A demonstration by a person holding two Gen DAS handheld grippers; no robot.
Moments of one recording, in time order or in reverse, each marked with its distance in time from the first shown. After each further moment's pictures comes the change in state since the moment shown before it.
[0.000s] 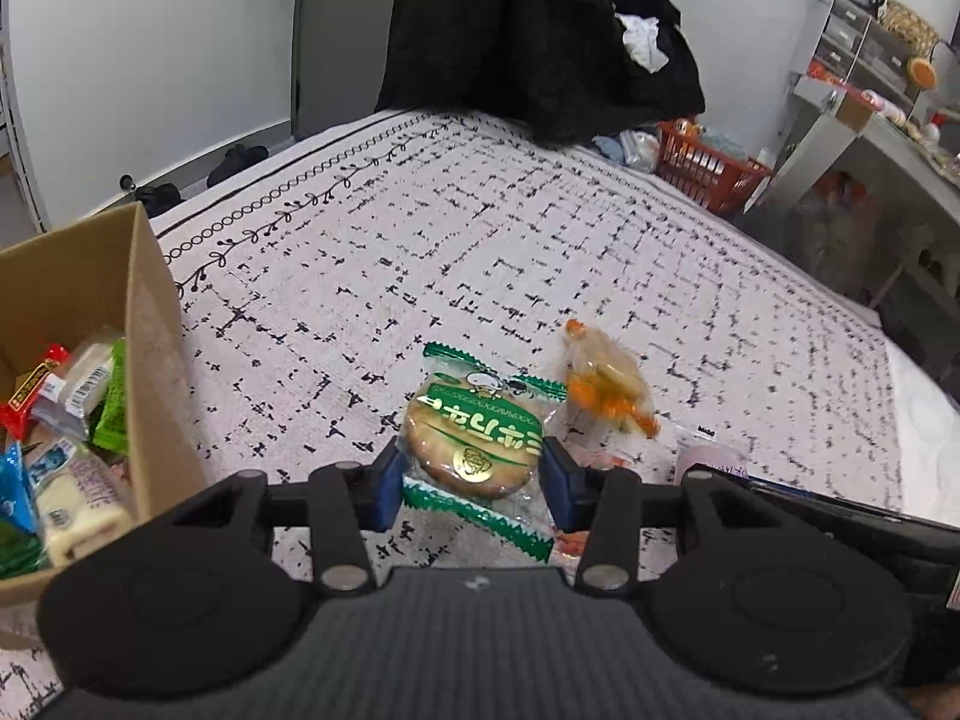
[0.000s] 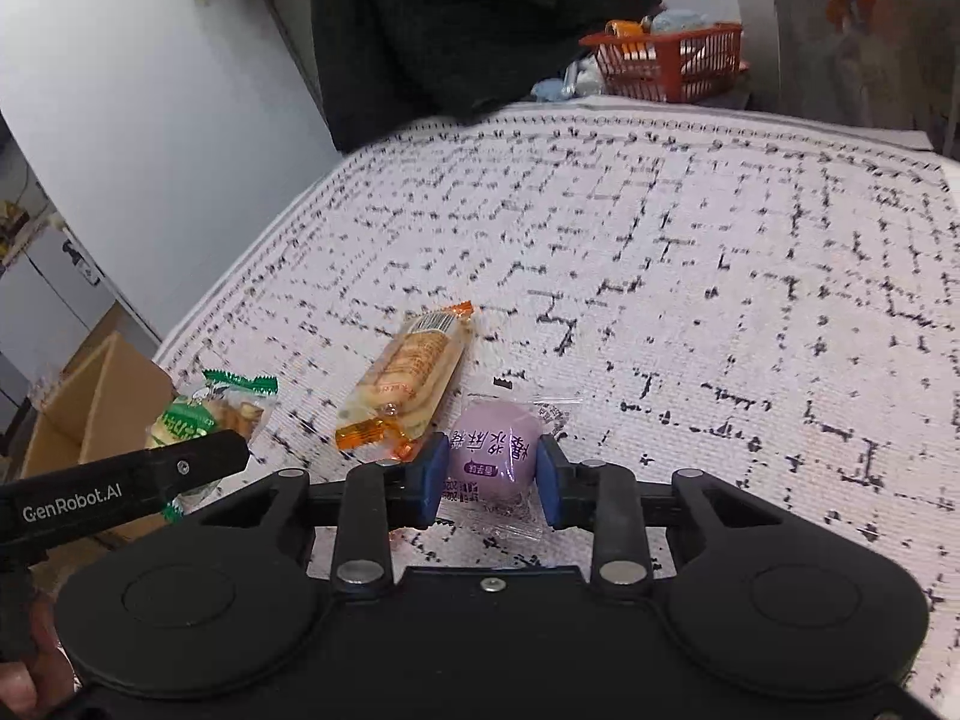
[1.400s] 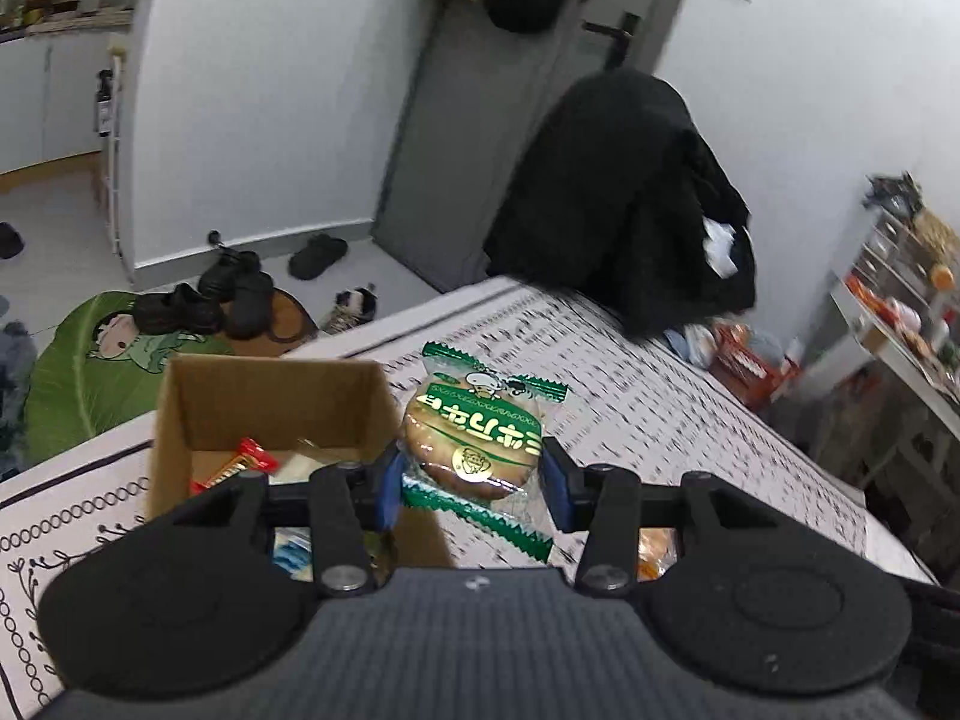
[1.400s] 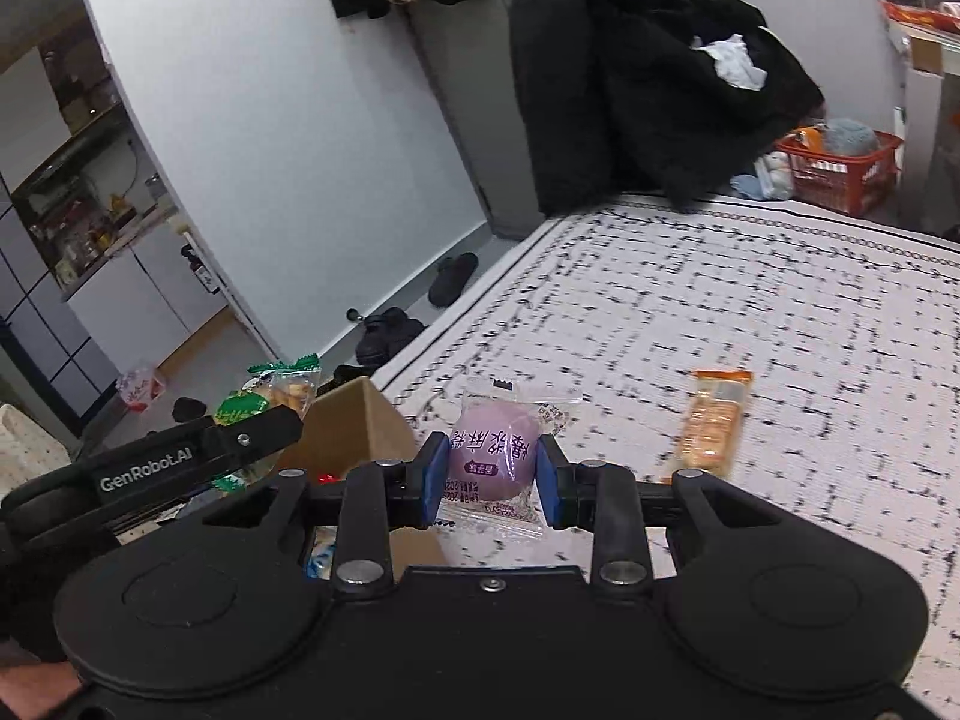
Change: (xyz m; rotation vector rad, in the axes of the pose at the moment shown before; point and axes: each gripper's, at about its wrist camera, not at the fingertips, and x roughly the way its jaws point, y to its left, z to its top) left arm -0.112 0.111 0.029 -0.204 -0.256 0.033; right arm -0.041 0.157 0.017 -0.113 -0.077 0.179
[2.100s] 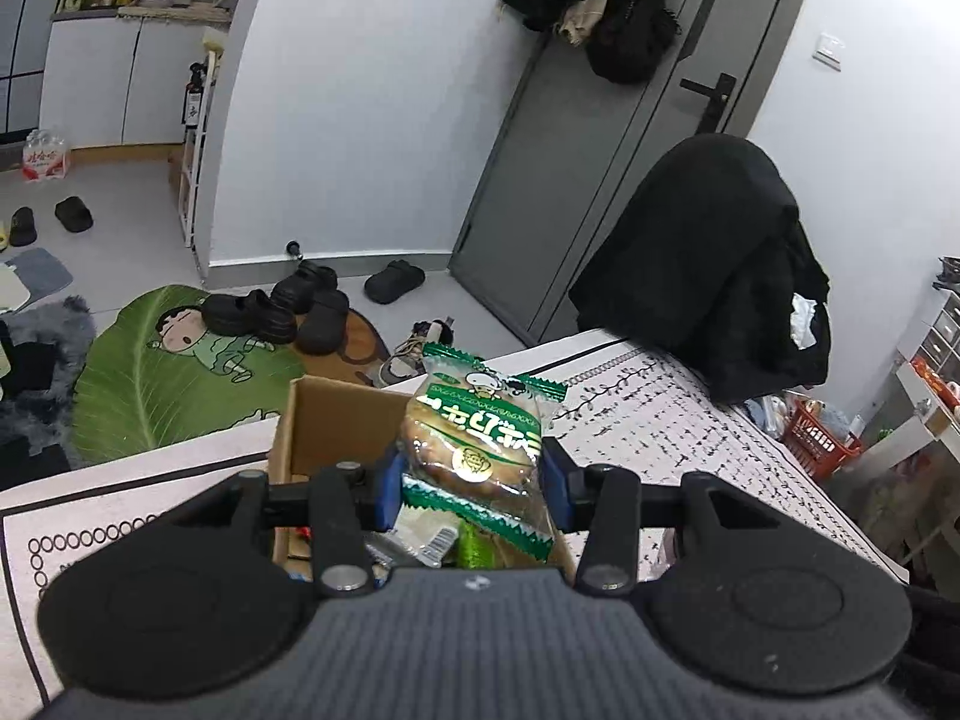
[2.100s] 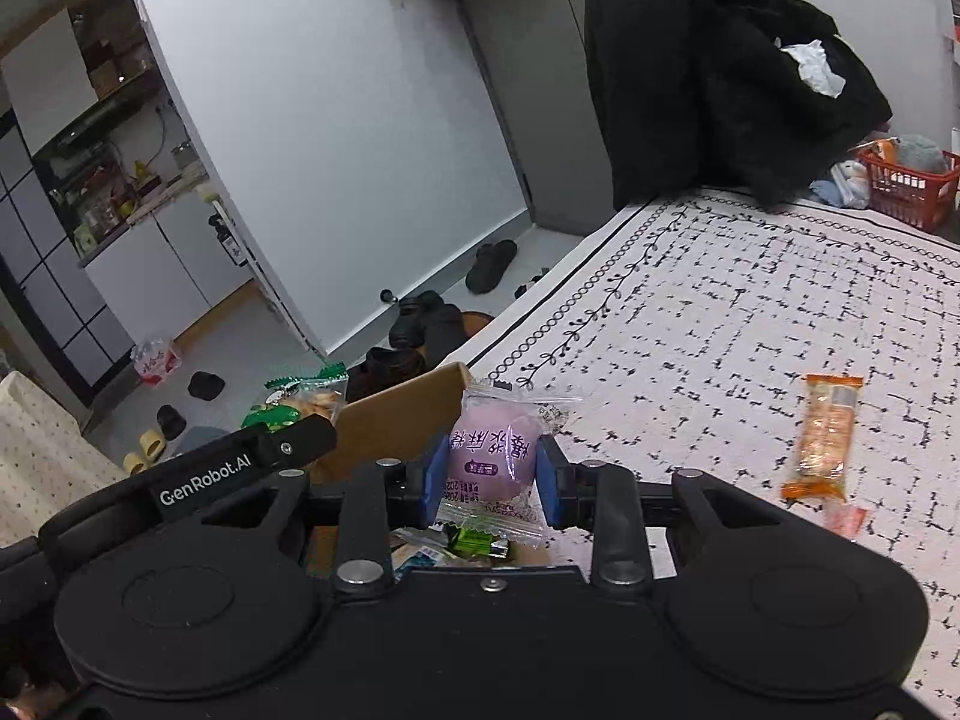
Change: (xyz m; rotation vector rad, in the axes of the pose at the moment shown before) left arm 0.004 0.060 0.007 -0.121 -0.069 0.107; right arm 0.040 0.067 -0.005 -0.050 0.029 0.026
